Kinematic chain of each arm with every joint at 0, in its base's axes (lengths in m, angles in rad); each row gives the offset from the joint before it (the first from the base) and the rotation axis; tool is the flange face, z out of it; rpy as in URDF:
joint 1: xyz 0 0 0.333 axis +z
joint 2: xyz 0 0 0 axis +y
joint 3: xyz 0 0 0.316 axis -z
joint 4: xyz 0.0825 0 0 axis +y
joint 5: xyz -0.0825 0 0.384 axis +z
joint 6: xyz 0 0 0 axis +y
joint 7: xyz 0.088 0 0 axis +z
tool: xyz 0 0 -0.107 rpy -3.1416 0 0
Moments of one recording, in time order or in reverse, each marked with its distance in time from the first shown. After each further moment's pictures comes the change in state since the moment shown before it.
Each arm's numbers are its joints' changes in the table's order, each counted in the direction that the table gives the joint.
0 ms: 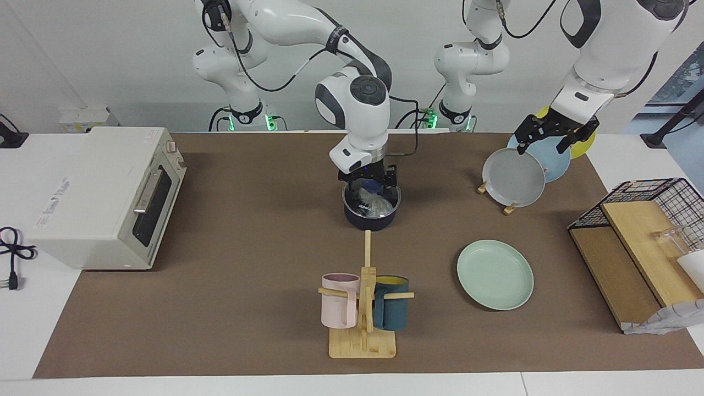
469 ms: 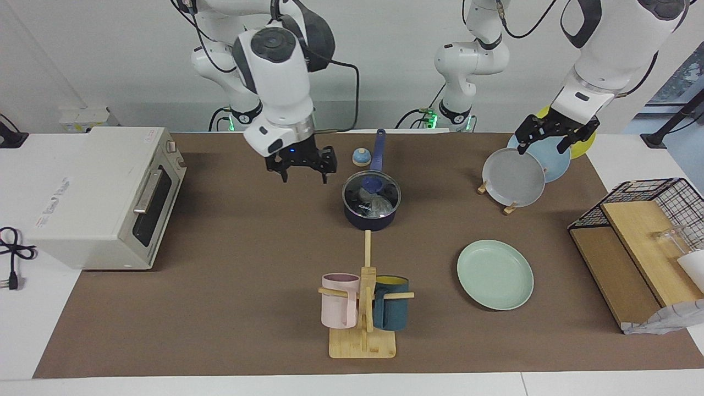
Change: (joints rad) left arm 0.002 0.000 0.001 0.000 0.000 0.000 0.000; right arm -0.280 -0.158 0.008 -0.085 -0.029 0.259 0.391
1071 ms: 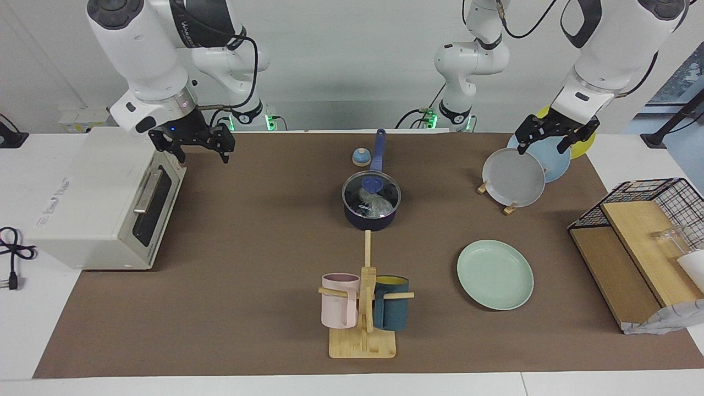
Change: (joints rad) left arm 0.000 0.000 0.000 0.000 0.000 0.000 0.000; right arm -0.253 -0.086 0.002 -0.027 -0.017 0.234 0.299
